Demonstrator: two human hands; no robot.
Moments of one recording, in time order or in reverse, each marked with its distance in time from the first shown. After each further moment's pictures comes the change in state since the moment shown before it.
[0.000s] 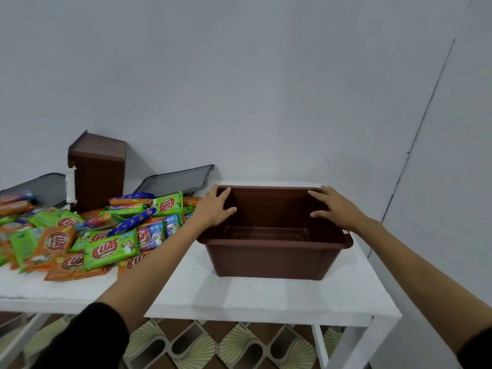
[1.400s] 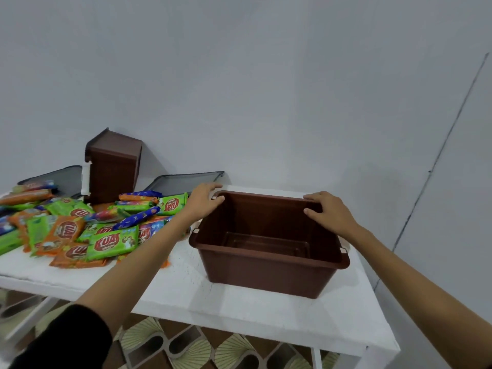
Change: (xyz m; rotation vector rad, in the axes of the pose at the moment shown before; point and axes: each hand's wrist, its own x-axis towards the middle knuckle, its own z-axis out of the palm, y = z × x) left_hand -0.003 -0.008 -0.025 -0.371 0.228 -0.081; right_hand 0.013 -0.018 -0.015 0.198 0.147 -0.104
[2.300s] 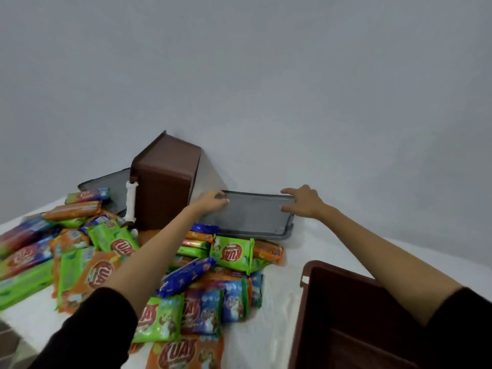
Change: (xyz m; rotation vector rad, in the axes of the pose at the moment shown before) left_hand 0.176 -0.203 -0.065 0.017 -0.119 -0.495; right_hand 0.300 -0.152 0.172 -0.036 -0.423 -0.087
